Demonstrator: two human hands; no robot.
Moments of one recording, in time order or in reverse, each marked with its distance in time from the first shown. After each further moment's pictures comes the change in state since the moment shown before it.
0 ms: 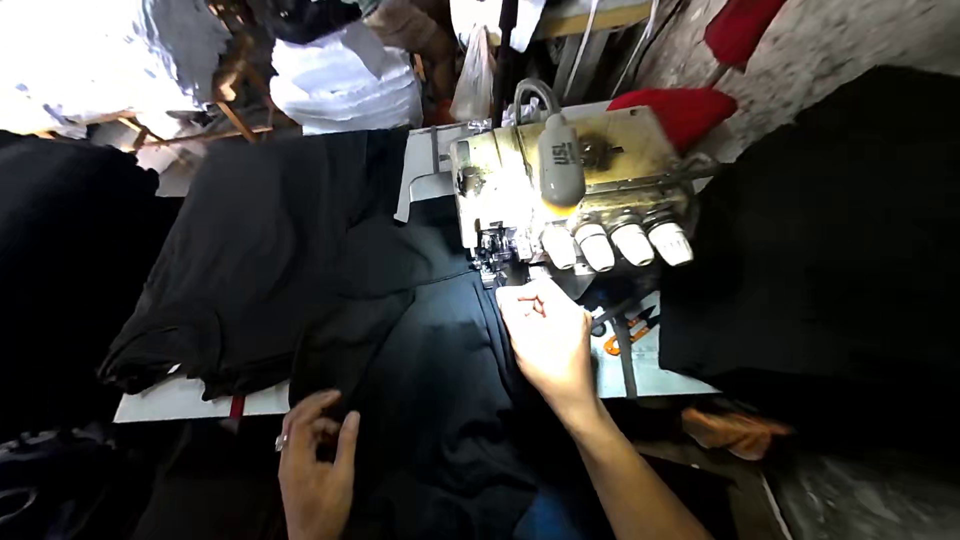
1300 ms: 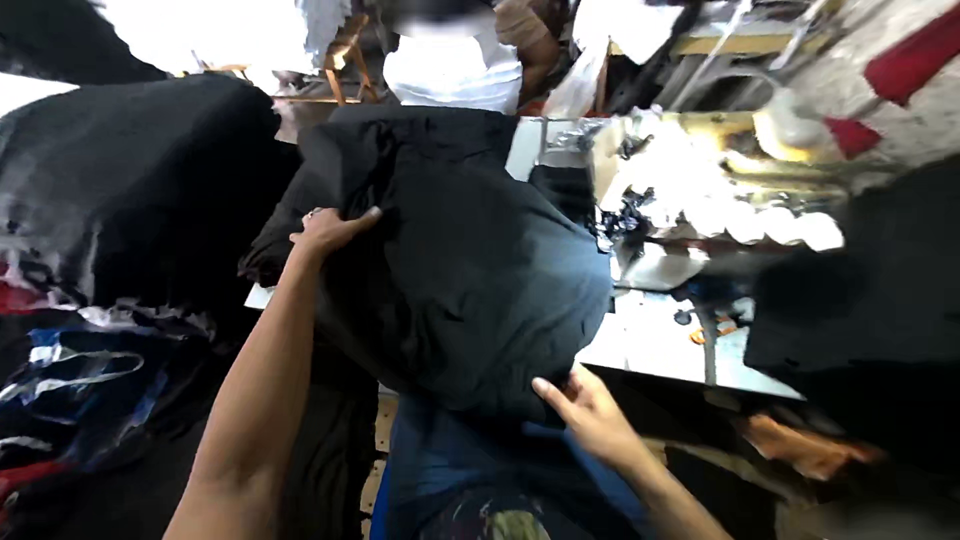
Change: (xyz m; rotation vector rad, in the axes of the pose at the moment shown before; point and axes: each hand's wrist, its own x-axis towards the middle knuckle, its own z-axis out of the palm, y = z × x) left_hand 0.231 -0.094 -0.095 0.483 -0.397 -0.524; right_hand -0.136 -0.011 -0.011 0.545 -0.661 0.326
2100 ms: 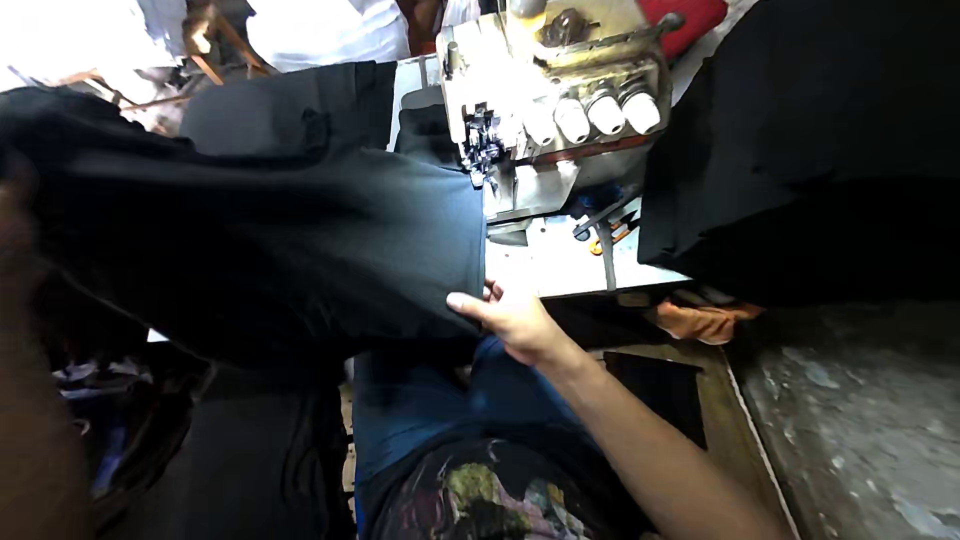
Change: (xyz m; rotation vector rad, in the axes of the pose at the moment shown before) left_hand -0.046 0.004 -0.076 -0.438 0.341 0.122; right_hand 0.034 -0.022 -0.027 0.347 0.006 0.168
